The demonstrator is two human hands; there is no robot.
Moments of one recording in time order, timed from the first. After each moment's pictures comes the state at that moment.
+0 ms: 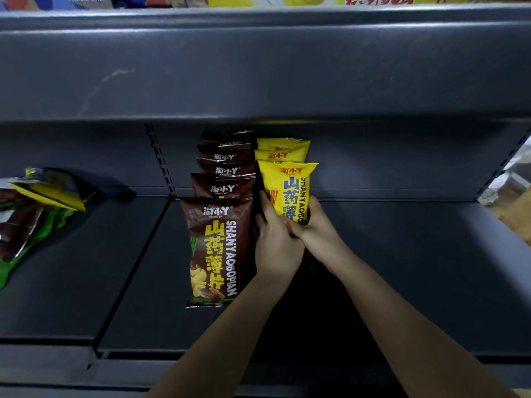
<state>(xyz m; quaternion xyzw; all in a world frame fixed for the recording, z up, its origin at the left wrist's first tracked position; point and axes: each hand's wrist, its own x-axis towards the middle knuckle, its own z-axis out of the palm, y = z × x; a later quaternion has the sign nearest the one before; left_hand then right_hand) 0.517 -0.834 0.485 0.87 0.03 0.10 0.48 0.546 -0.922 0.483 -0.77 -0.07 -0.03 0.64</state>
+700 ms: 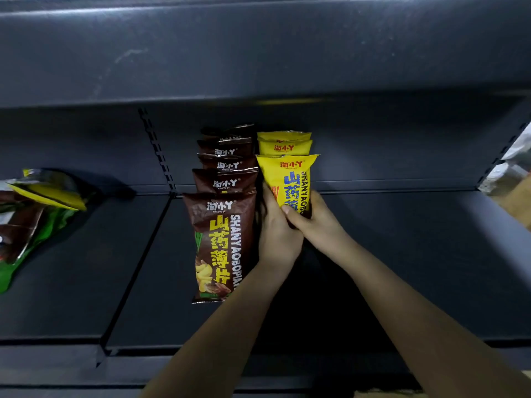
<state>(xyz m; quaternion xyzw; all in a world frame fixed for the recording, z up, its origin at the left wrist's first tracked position) 0.536 -0.827 0.472 0.83 -0.05 0.19 0.53 0.545 -0.920 0.483 -0.82 -0.07 -0.08 0.56</state>
